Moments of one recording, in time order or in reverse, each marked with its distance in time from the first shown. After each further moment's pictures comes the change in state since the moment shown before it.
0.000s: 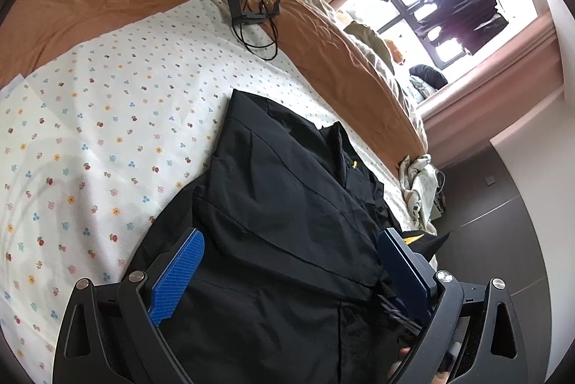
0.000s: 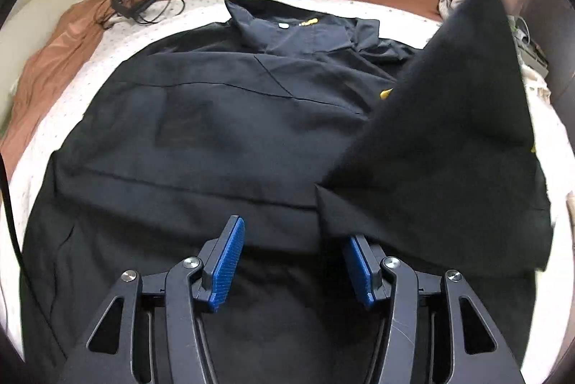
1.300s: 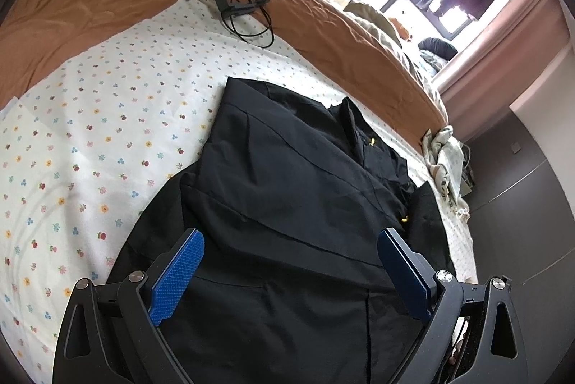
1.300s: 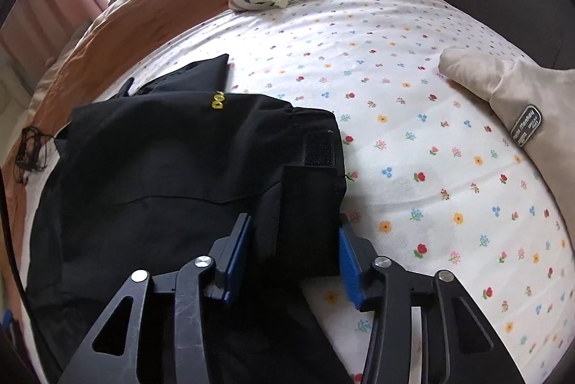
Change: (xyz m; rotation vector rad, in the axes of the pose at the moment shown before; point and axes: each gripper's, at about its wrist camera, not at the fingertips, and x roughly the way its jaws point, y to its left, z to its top) left arm 0.031 -0.023 -0.022 0.117 0.012 0.116; right arm 0.003 -0.250 -0.048 0.527 -0.071 -0.112
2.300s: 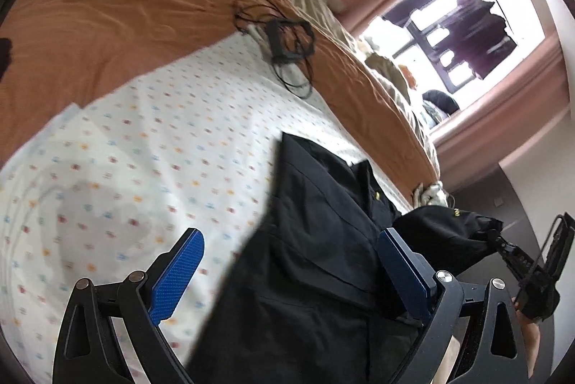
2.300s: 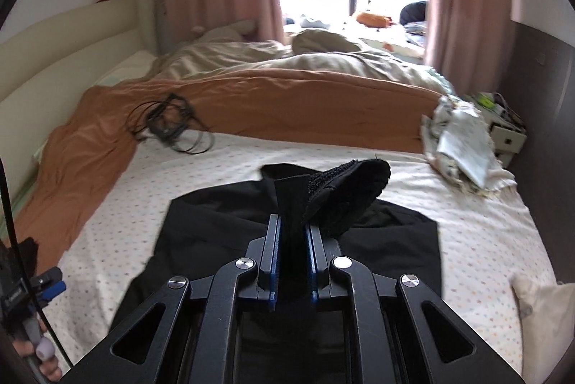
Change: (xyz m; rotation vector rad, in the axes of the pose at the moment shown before) left arm -0.084 0.103 0.041 -0.165 -0.099 -0.060; right arm -0.169 0.363 -0.005 -0.535 -0.248 0.161
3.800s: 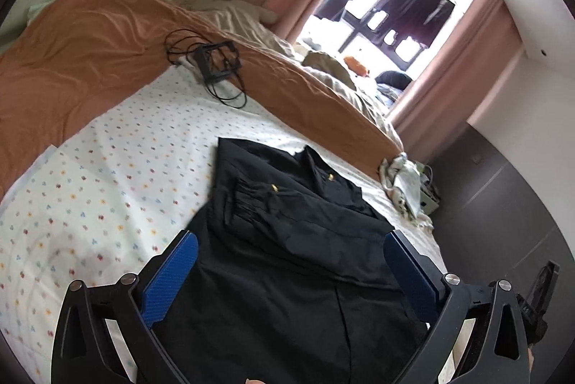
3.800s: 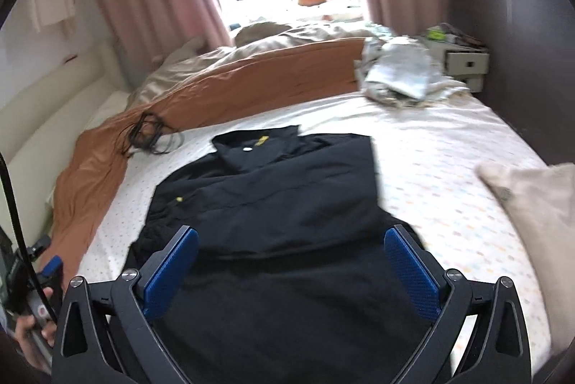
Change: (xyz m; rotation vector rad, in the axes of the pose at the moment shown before) left arm -0.050 -0.088 -0.069 0.265 -0.067 -0.081; right arm -0.123 -0.166 -0.153 0.312 -0.006 -0.011
